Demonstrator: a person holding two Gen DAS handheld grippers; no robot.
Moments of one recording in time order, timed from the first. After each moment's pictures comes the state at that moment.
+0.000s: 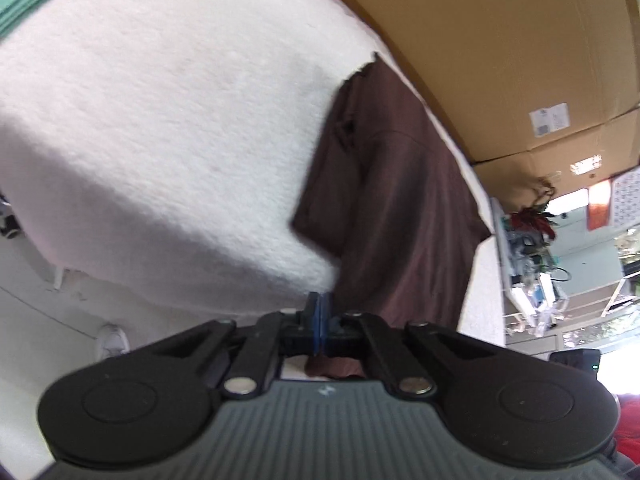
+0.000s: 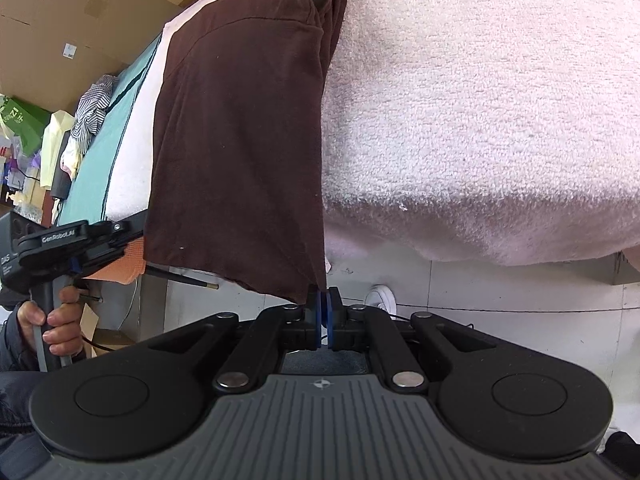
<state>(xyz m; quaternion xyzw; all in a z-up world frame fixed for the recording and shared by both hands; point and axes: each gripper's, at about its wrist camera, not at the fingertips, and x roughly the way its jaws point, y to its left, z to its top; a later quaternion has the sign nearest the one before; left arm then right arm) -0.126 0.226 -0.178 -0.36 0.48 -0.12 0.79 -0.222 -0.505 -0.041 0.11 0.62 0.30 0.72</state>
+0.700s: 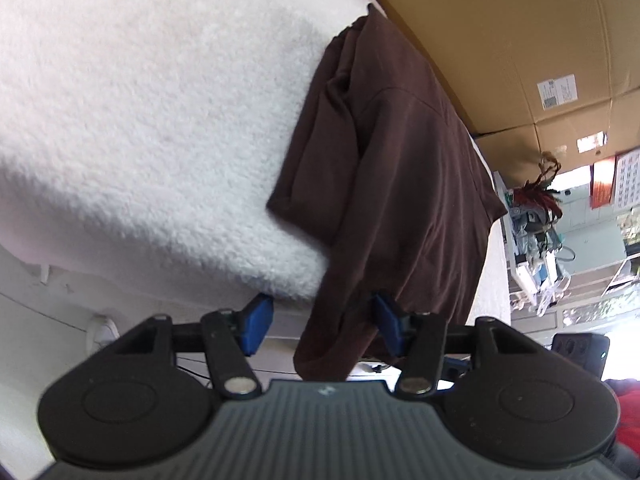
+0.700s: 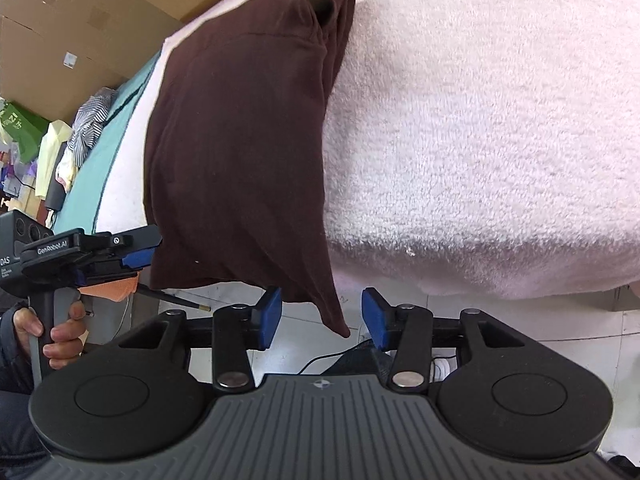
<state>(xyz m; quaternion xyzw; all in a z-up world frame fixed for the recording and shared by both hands) -0.096 0.194 -0.205 -0.38 0.50 -0.16 0.76 -0.208 -0.494 -0.054 0.11 0.59 0.30 0.74</state>
